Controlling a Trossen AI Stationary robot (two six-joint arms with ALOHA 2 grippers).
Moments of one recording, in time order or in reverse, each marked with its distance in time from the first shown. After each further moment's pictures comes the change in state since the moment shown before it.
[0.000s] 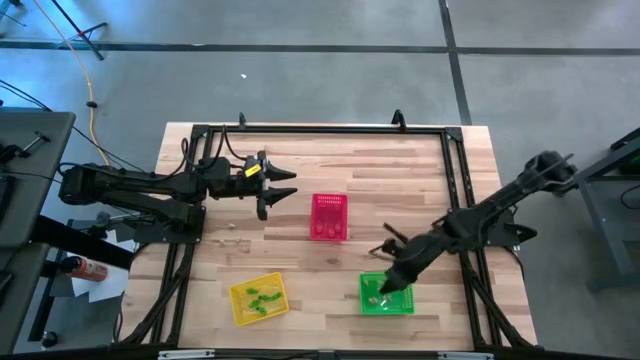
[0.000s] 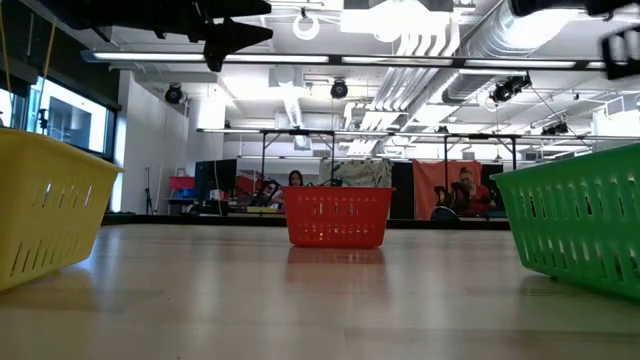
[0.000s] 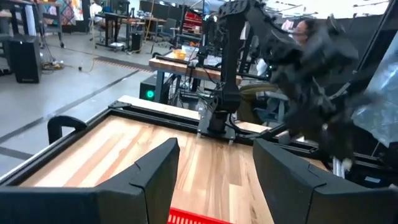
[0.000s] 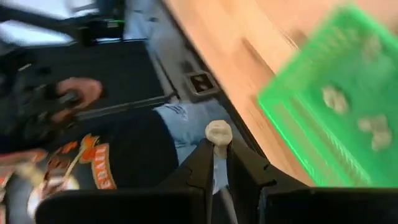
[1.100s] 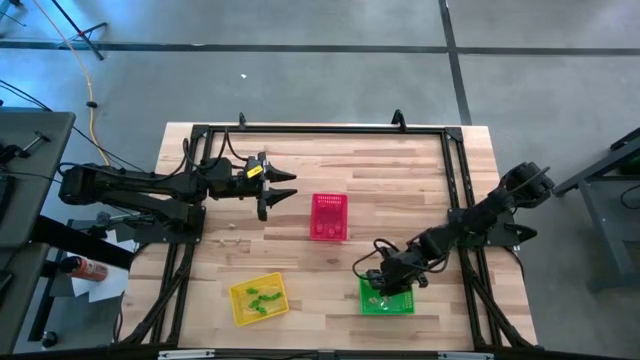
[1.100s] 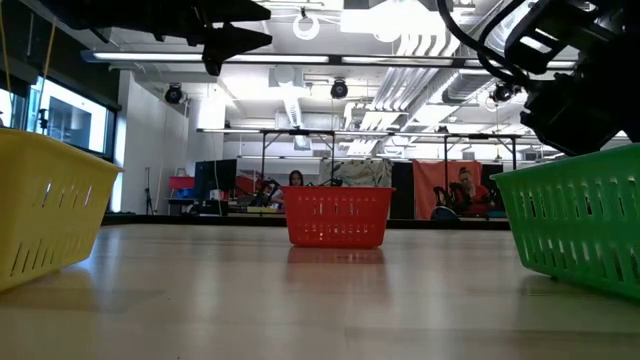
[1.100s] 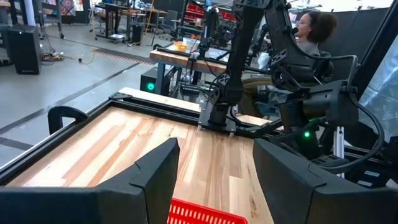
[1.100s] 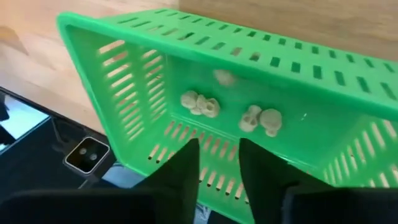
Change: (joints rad) left arm 0.000 0.000 0.000 -0.032 0.000 -0.014; right arm 0.008 0.306 -0.002 -0.088 -0.048 0.520
